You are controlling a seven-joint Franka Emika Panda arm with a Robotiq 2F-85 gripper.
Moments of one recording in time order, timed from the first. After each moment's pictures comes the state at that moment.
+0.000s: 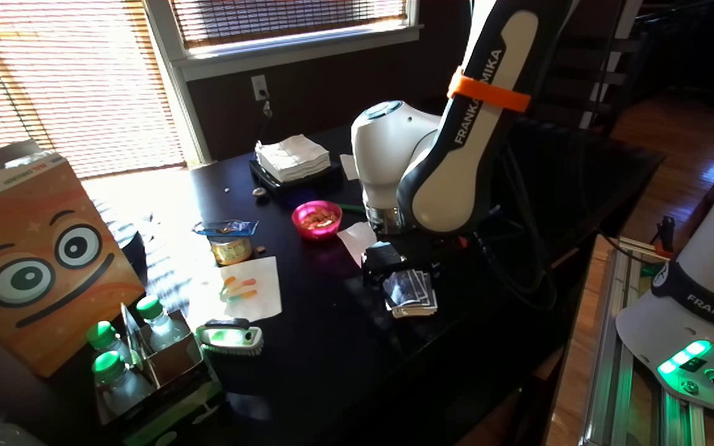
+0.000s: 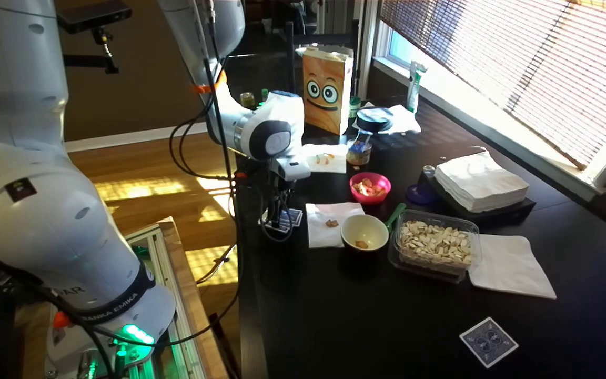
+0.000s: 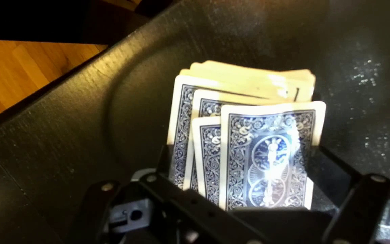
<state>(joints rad) 0.33 0.34 -0.05 -2.55 -0.06 2.72 1.17</state>
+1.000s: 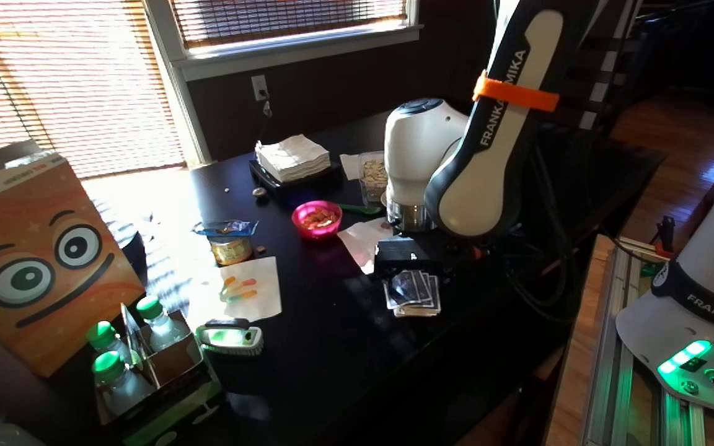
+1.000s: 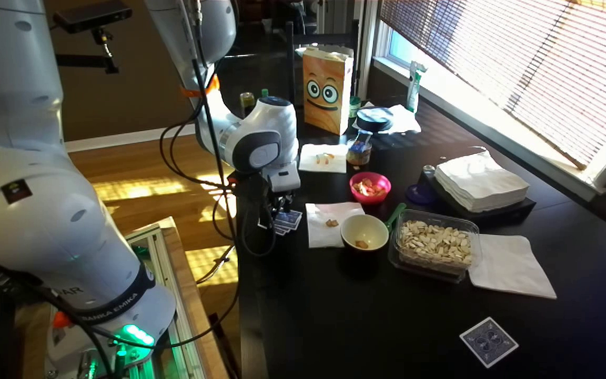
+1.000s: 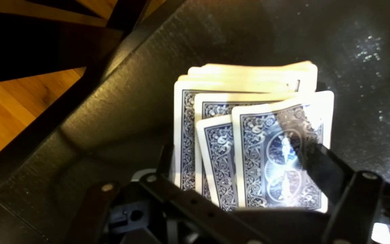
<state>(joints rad) 0.30 0.30 -0.03 -2.67 0.03 2.91 1.25</state>
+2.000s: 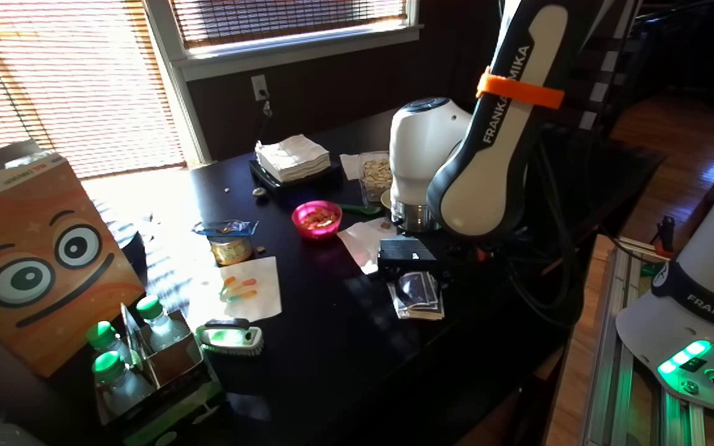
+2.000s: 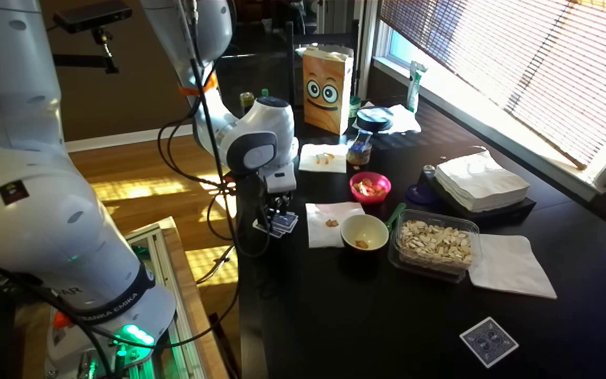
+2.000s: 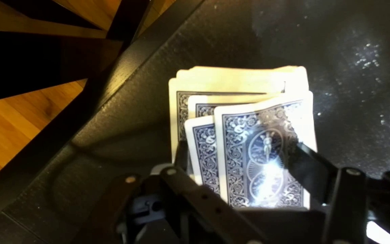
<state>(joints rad) 0.28 0.28 0.00 -2.69 0.08 2.92 1.25</state>
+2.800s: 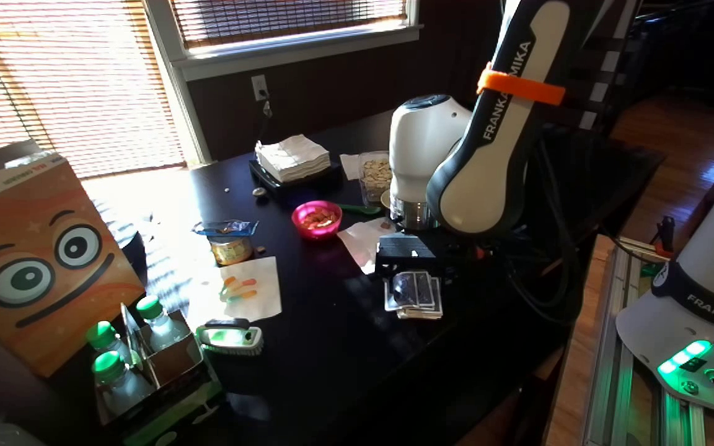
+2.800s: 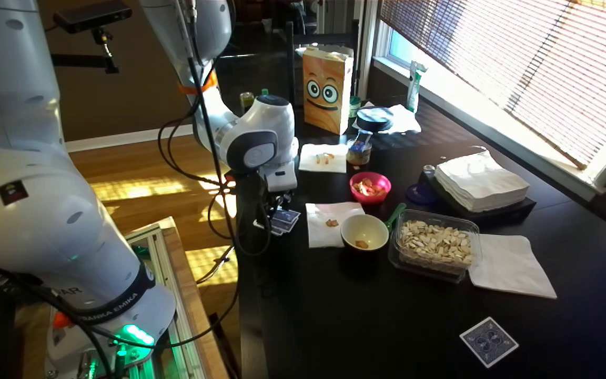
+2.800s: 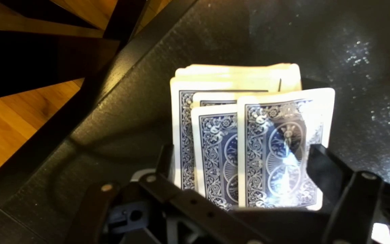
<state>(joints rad) 0.27 0.27 0.00 -2.69 0.08 2.92 1.24</state>
